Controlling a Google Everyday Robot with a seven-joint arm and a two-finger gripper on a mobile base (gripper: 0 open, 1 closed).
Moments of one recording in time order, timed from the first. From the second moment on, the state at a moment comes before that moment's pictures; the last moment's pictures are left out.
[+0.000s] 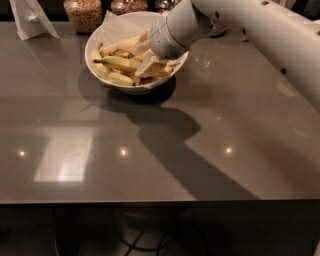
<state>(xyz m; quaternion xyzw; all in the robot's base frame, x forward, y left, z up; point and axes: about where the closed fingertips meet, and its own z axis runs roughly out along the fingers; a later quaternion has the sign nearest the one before) 0.660 0.049 0.922 -0.76 0.52 0.04 0.40</state>
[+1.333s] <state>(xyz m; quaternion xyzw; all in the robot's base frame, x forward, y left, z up) 0.684 0.044 0.895 -0.77 0.52 -0.01 0.37</state>
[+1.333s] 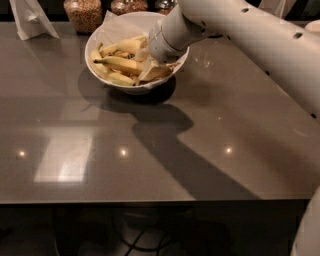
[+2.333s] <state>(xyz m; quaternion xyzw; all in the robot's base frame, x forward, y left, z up) 0.685 0.052 0.889 -0.77 0.53 0.00 0.37</state>
